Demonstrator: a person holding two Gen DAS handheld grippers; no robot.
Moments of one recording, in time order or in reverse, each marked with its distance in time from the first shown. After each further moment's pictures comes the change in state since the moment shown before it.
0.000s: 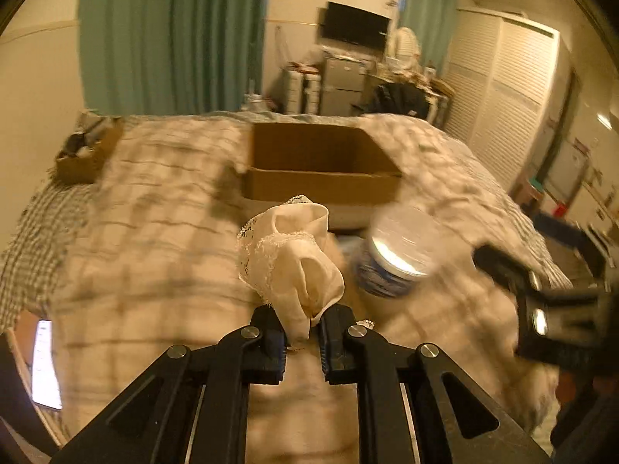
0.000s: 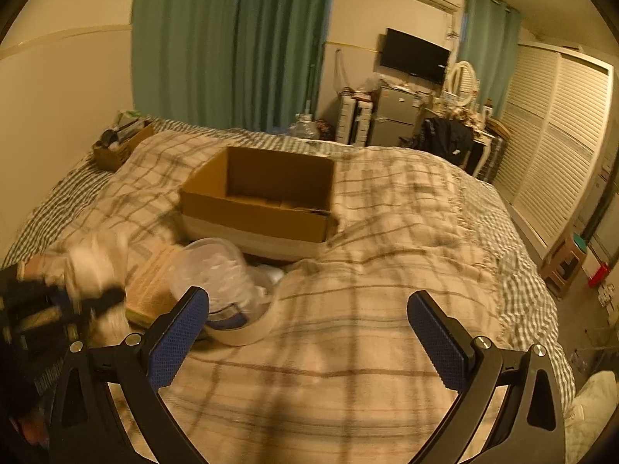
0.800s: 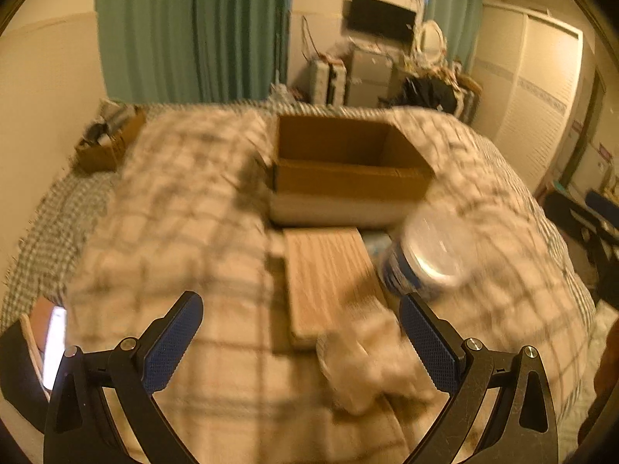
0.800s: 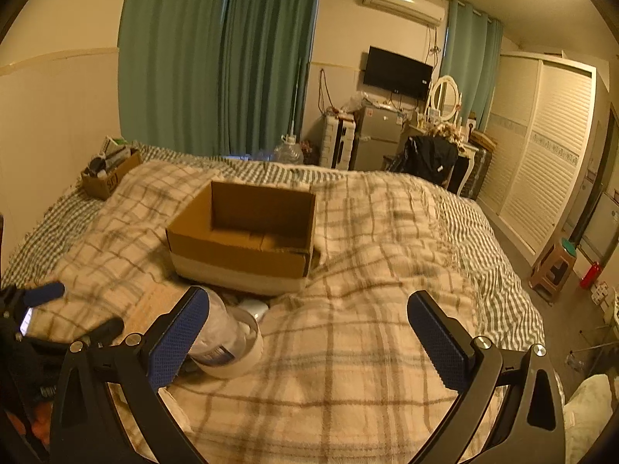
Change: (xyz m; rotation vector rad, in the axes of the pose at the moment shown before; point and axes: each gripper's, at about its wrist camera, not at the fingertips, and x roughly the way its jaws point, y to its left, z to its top) left arm 0.013 -0.004 -0.004 -0.028 0.054 0.063; right arm -0.018 -0.027 0.020 0.037 -0.070 -0.049
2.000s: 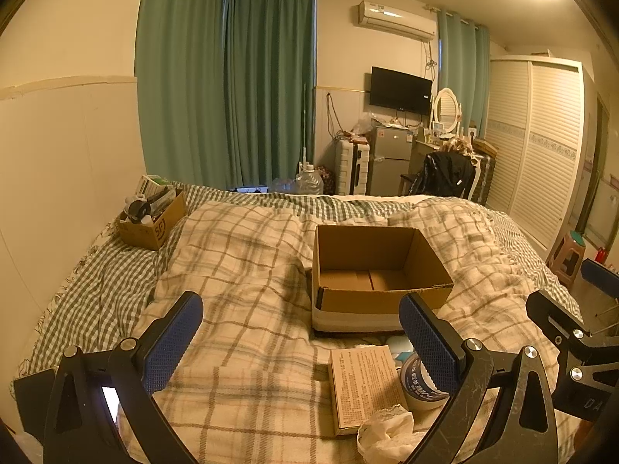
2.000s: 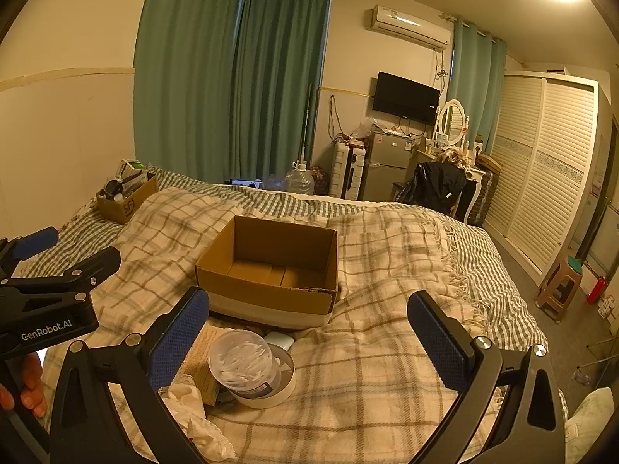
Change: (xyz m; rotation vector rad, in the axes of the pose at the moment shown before) left arm -0.069 0.037 0.061 -0.032 -0.318 0.106; right arm -0.028 0.036 0.031 -0.021 -0.121 0.031
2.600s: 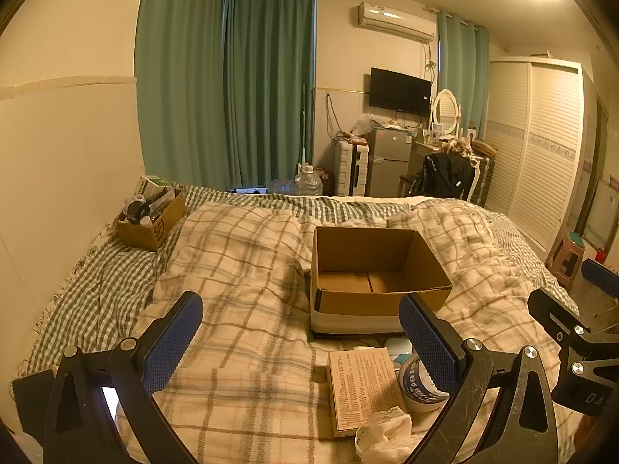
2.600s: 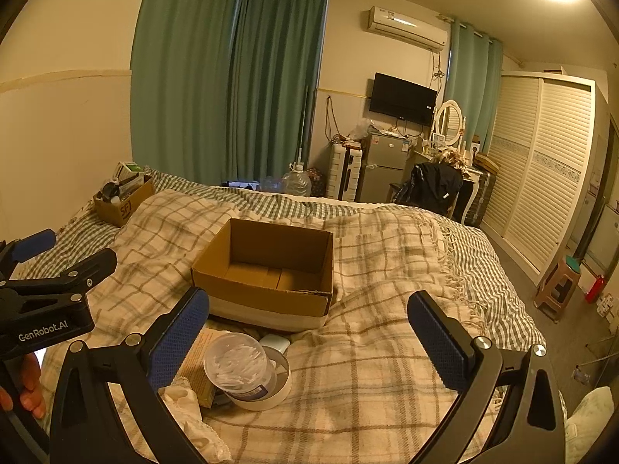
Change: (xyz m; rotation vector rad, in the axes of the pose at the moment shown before) left arm 0.001 -0.001 0.002 -0.001 -0.002 -0.003; right arm 0.001 -0.006 0.002 0.007 -0.004 -0.010
